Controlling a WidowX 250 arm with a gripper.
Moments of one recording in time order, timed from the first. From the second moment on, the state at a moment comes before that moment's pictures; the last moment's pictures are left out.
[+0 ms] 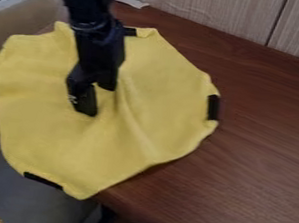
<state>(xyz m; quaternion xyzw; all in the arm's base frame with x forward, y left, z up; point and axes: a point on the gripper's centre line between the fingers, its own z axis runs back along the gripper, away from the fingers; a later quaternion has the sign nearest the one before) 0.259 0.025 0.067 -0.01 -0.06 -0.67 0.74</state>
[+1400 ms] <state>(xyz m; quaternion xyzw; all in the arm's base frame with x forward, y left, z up) 0.256 -0.026 0.106 -0.04 -0.08 -0.69 0.72</state>
